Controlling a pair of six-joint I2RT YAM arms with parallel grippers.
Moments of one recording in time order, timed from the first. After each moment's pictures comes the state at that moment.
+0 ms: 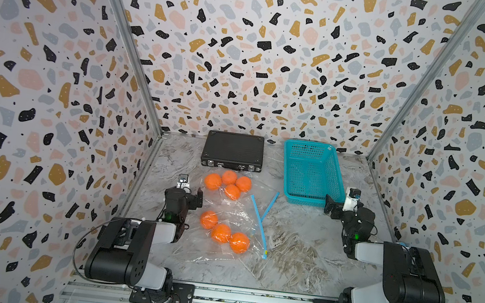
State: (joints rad) left arm -0.04 1.44 0.31 0.73 -0.13 0.02; right arm -0.05 1.49 0.35 0.92 -0.16 -0.01
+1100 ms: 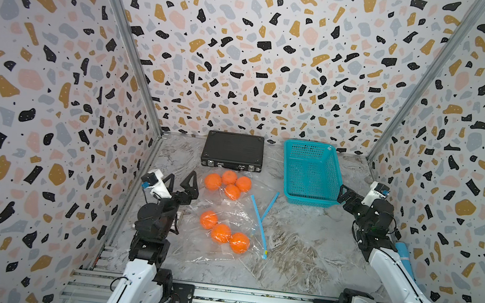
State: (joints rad) left arm -0.05 0.68 0.33 0.42 0.17 -0.59; right arm -0.09 1.08 0.53 0.26 -0.17 0.51
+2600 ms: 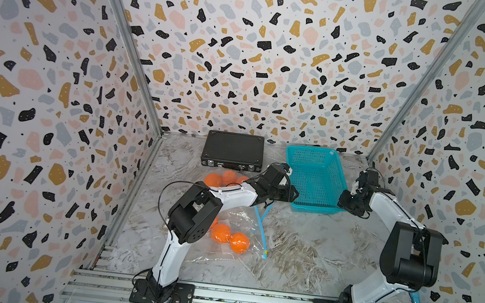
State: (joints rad) left arm -0.78 2.05 1.43 0.01 0.30 -0.61; right arm -0.10 1.61 1.12 -0.65 -0.12 0.28
